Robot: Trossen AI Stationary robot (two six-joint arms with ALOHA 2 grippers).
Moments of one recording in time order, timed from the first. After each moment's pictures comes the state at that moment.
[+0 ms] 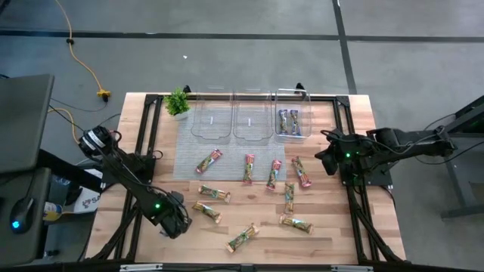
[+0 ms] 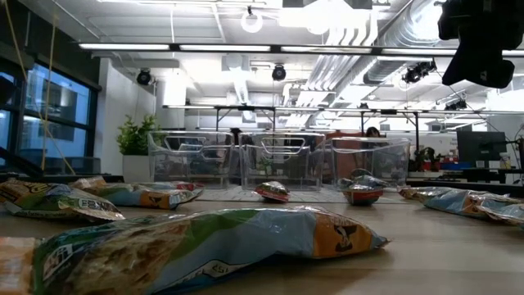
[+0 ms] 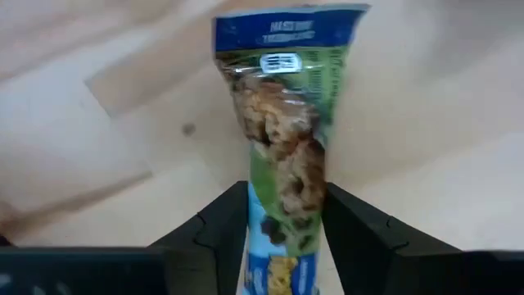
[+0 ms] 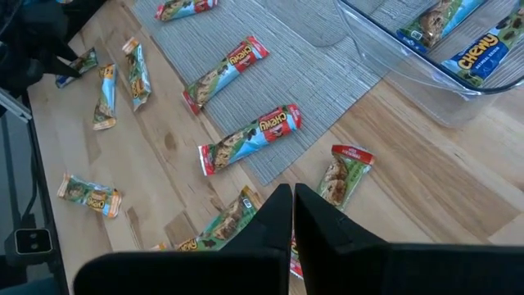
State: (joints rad) left arm -0.83 1.58 0.84 -0.71 0.07 -1.94; right arm 0.13 0.57 0.67 -0.89 0.19 0.86
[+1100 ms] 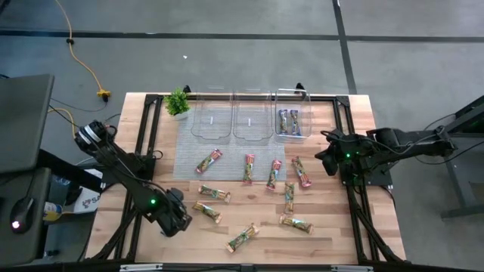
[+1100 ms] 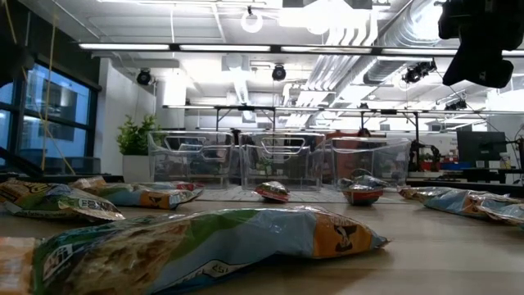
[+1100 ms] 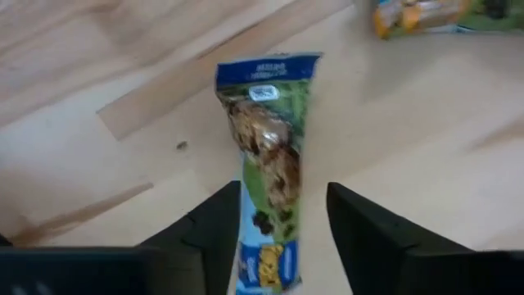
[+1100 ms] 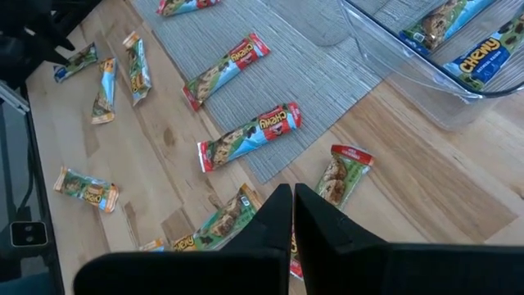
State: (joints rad) left arm -0.83 1.50 0.86 -0.77 -0.02 -1.91; right arm 0.13 0.57 0.67 -0.89 0.18 0.83
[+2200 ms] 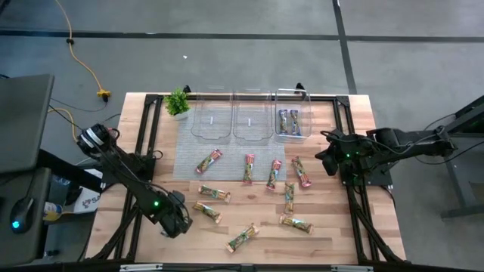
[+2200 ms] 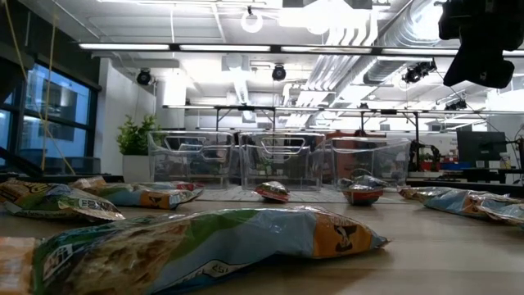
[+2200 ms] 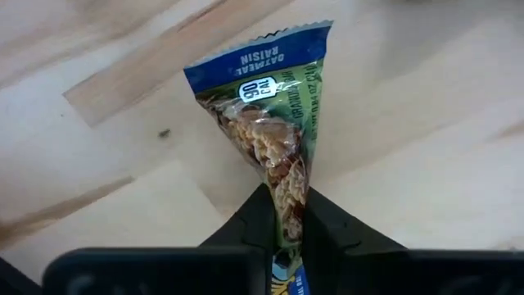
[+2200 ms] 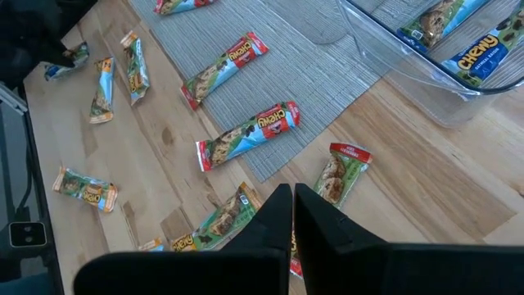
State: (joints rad) left arm -0.81 1.54 0.84 -0.70 0.04 -1.90; right arm 0.13 0.57 0.67 -0.90 0.18 0.84
